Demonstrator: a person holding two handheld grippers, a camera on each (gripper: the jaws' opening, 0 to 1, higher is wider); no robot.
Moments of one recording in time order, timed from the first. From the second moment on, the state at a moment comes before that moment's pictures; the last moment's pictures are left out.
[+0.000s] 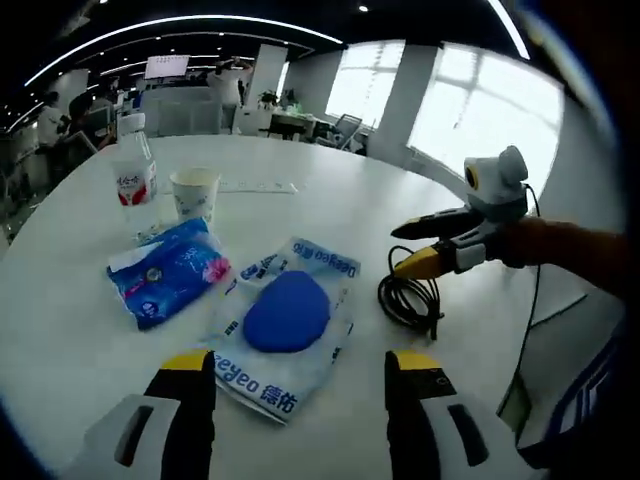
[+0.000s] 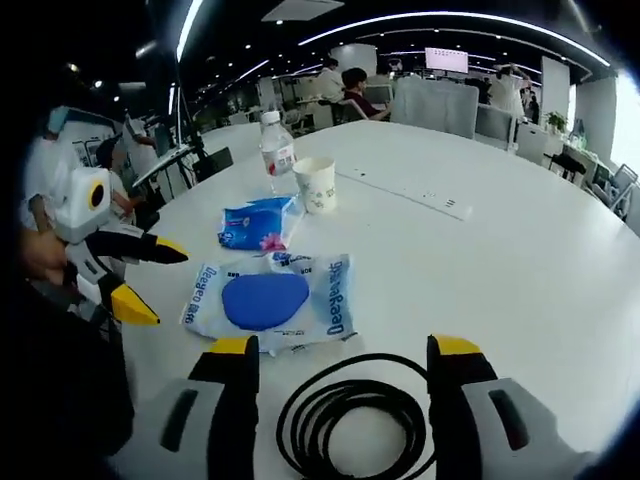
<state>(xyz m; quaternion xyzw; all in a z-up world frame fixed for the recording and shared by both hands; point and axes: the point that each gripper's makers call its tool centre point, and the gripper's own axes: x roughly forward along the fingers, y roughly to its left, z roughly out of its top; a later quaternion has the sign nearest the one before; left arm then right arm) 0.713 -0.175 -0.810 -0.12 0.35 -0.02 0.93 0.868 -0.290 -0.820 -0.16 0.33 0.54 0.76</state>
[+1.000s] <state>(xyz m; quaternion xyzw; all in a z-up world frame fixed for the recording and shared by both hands) 0.697 -0.180 -0.863 -0.26 0.38 0.03 0.89 0.858 -0.259 -0.855 -0.18 0.40 0.56 0.70</state>
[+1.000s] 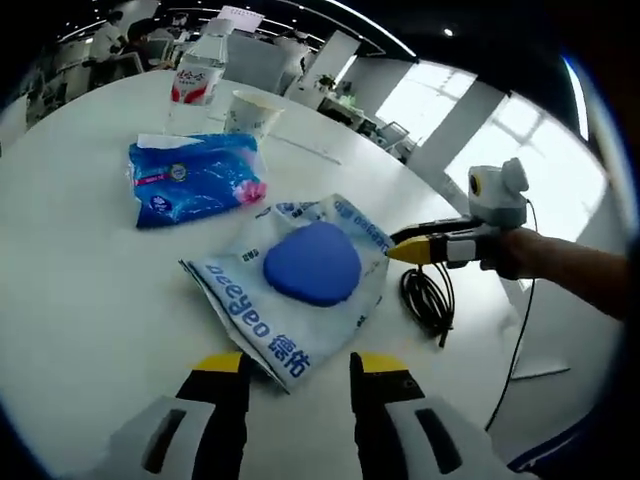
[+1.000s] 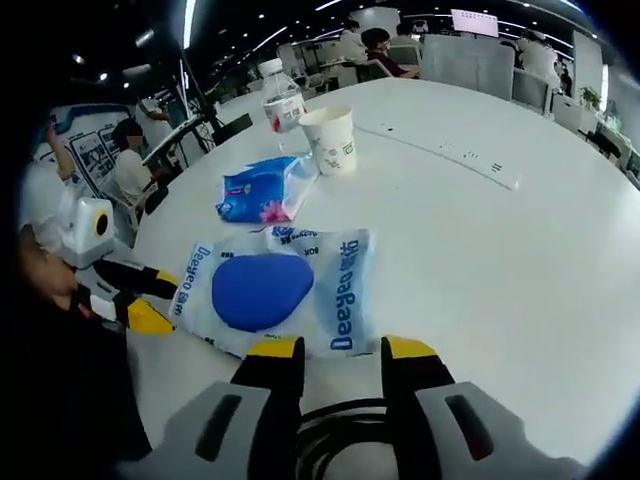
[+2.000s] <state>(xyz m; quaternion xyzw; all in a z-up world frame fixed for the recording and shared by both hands) 0.692 -0.171 -0.871 -0.31 0.40 0.07 0.86 0.855 -0.266 -0.851 -0.20 0.39 0.55 0.71</state>
